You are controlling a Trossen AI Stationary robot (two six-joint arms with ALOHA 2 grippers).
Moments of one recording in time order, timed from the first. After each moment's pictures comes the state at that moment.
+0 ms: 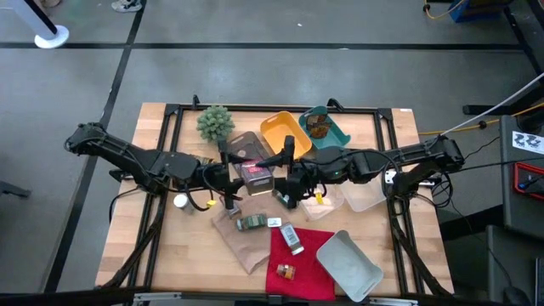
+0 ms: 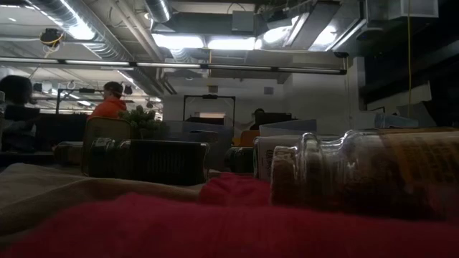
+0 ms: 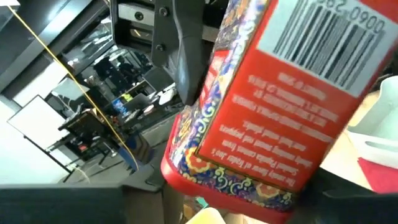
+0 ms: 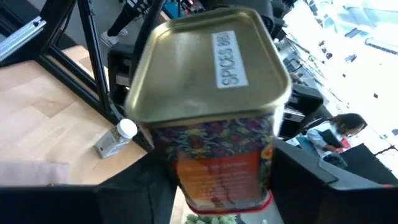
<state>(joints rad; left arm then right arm) -0.36 1.17 1.03 0.06 -0.59 0.52 0.20 1.57 1.49 -0.03 0.22 -0.77</state>
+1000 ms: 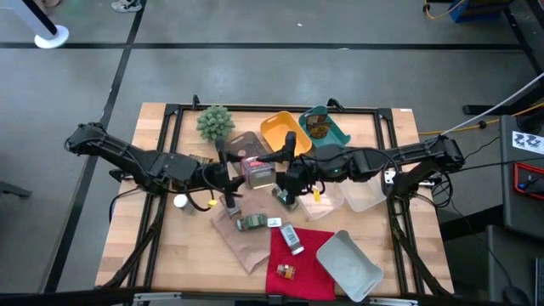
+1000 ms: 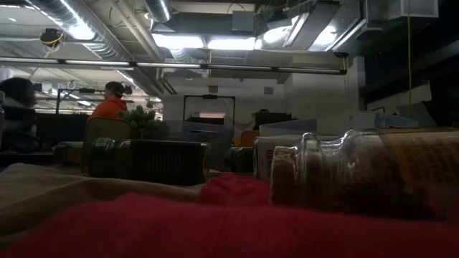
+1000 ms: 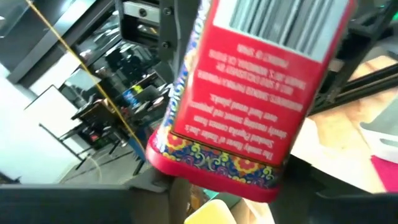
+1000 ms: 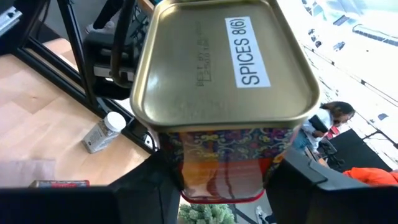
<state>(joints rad) -0.36 1.17 1.03 0.06 -0.67 0.50 0.20 1.57 1.49 -0.04 0.26 -0.75</state>
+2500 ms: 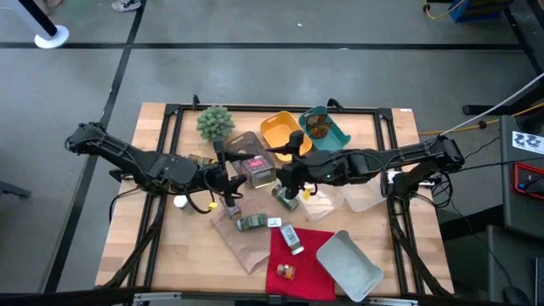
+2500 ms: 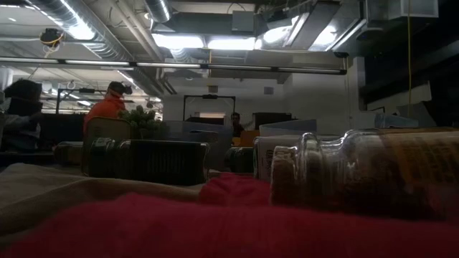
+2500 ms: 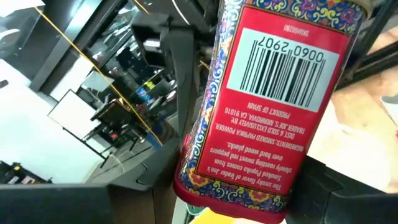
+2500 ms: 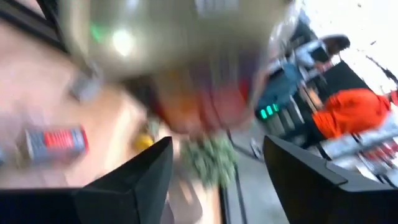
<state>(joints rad) -0.38 1.17 1.03 0.02 -0.74 0.59 0.20 1.58 1.49 -0.23 0.50 -0.59</state>
